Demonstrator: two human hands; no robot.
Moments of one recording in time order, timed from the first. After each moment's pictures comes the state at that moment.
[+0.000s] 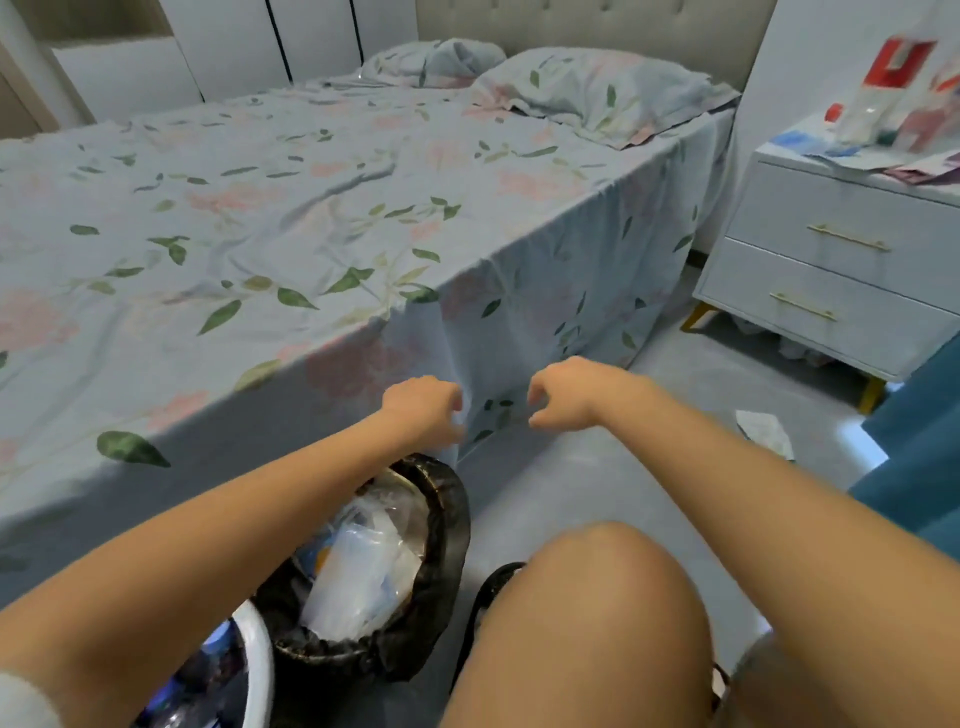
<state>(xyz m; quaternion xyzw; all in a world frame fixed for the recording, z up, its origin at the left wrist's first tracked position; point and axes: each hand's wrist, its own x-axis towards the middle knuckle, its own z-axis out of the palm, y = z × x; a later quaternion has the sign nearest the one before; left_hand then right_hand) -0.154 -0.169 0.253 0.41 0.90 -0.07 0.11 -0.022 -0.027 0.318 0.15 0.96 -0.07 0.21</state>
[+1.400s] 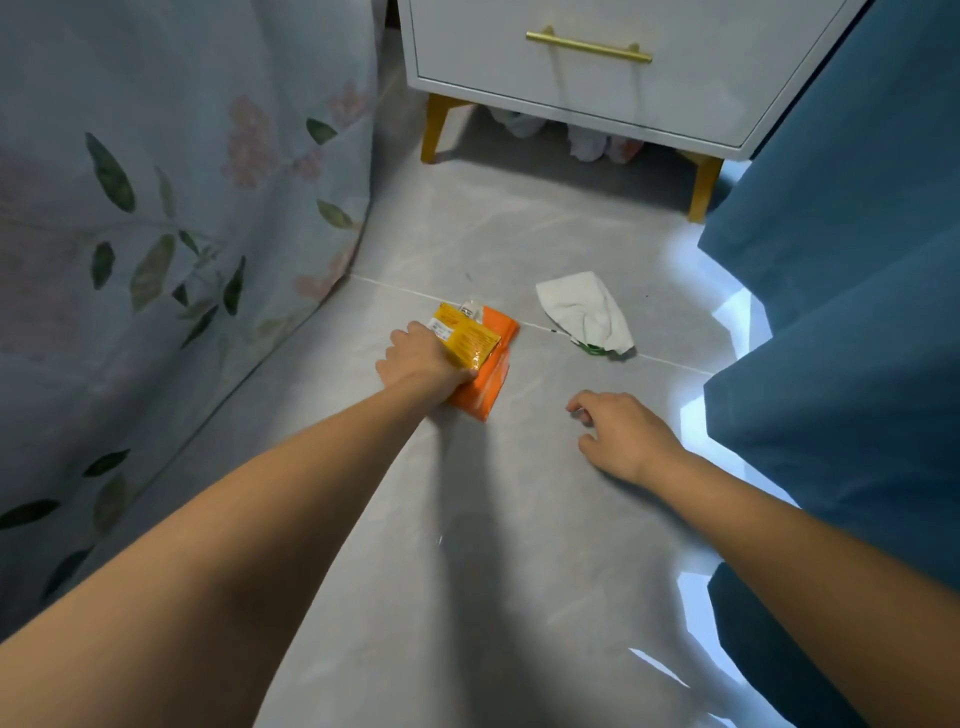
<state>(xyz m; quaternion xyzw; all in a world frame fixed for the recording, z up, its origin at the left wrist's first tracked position) -0.092 0.343 -0.109 0.33 0.91 0.06 0.26 0.138 0.364 -0.087 0.49 0.82 -0.26 0.13</state>
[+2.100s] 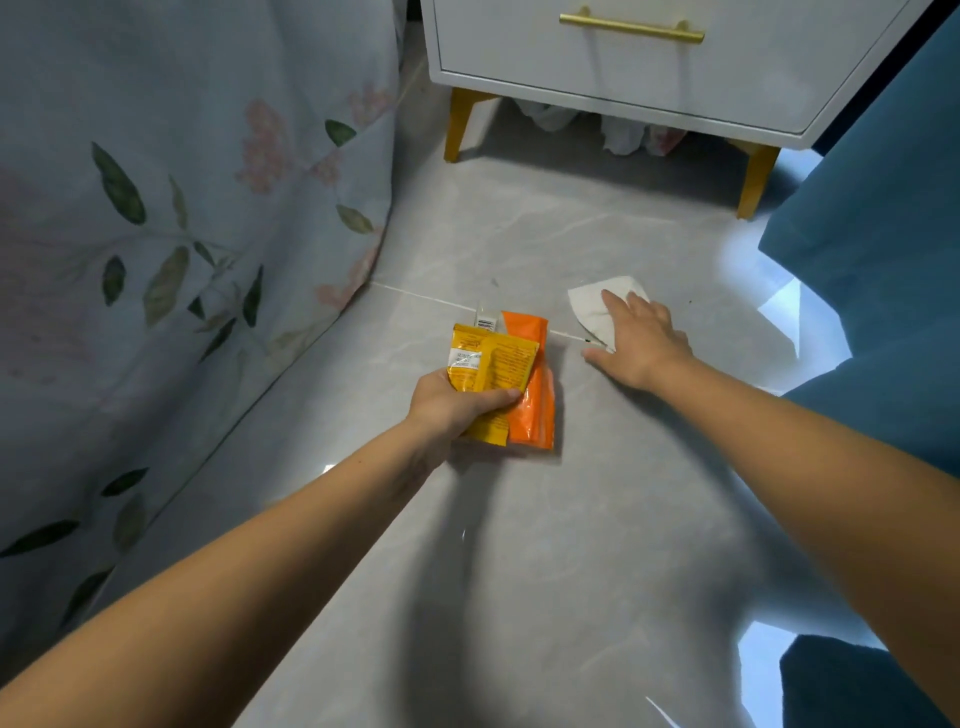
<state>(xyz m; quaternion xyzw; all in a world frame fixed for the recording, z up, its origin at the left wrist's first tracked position) -0.089 0.310 -0.099 0.15 0.73 0.40 0.53 0.086 0.462 -0.107 0.56 0.80 -0.17 0.12</state>
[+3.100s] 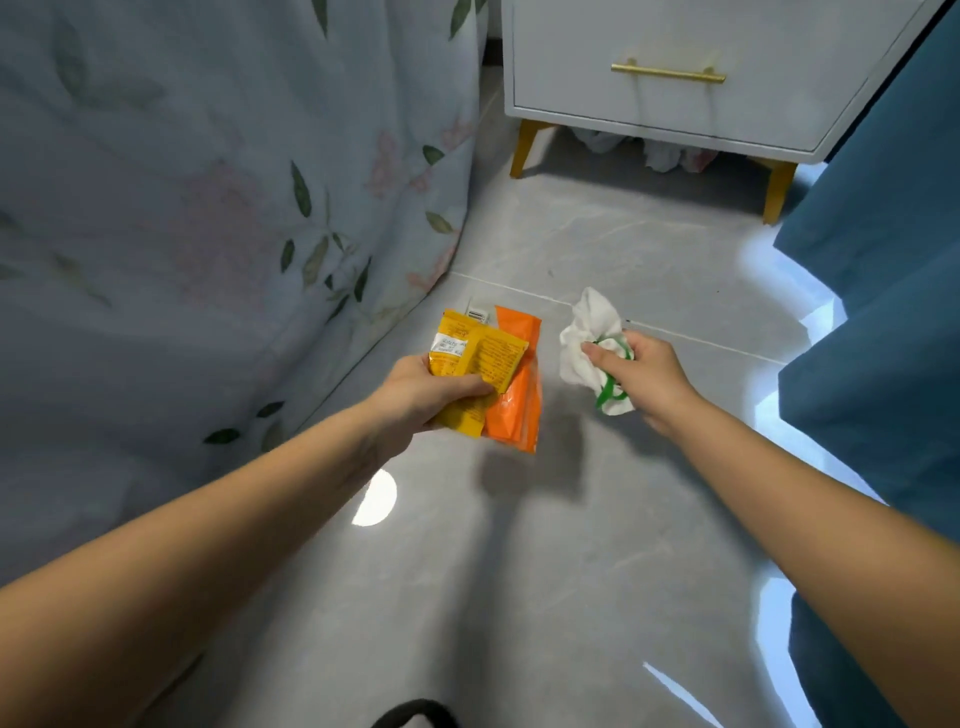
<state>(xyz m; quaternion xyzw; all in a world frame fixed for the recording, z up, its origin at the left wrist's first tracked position) -0.119 0.187 0.023 0.18 0.75 0.37 0.52 0.076 0.319 -0.031 0.51 0.56 -0.61 -0.24</state>
